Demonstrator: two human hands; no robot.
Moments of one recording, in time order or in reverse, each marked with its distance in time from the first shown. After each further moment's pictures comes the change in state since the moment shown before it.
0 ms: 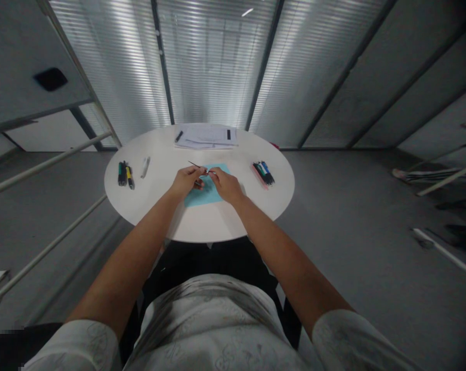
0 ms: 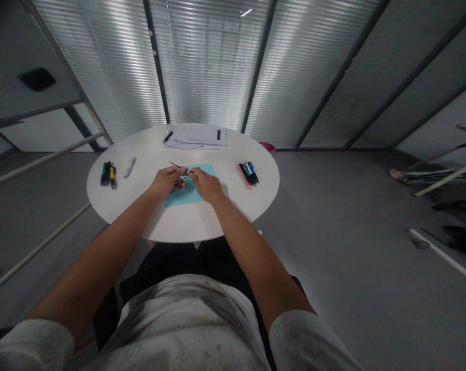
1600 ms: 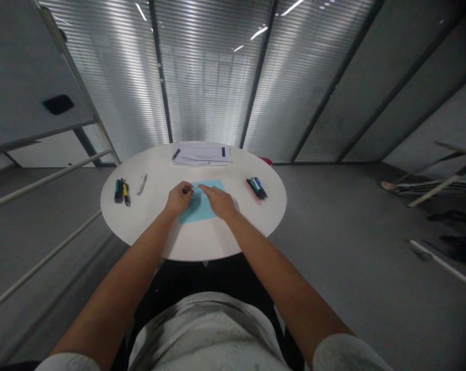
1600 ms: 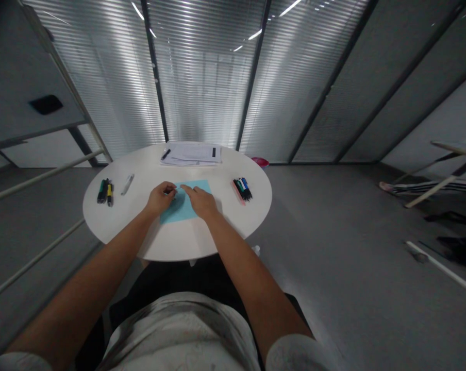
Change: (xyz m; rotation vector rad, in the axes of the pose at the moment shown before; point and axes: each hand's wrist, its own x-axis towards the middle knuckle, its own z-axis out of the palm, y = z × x) left_hand 0.010 -0.015 -0.020 0.727 0.243 0.289; right_hand -0.001 -0.004 -0.006 -0.194 -0.085 -0.048
